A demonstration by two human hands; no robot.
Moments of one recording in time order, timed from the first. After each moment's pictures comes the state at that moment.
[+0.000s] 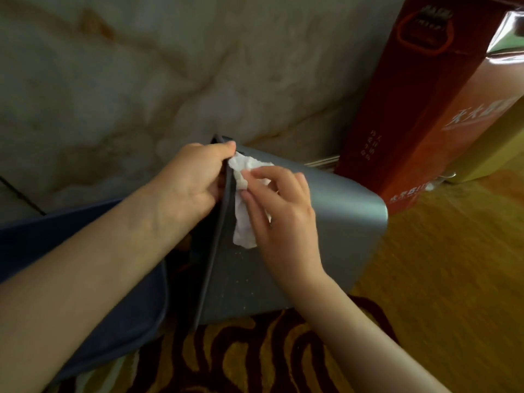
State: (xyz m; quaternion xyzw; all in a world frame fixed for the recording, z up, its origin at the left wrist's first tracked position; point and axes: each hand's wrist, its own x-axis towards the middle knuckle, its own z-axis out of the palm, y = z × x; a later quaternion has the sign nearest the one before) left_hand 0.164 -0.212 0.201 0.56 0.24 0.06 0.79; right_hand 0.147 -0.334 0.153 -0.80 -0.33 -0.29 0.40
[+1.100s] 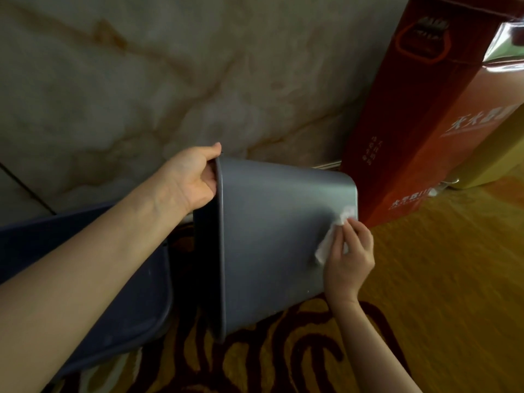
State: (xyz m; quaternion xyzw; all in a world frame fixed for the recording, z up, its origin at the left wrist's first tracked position) left_hand 0.166 -0.196 0.206 0.48 0.26 0.03 0.84; right_hand 0.180 -0.405 0.051 -0.82 -0.02 -0.30 0.48
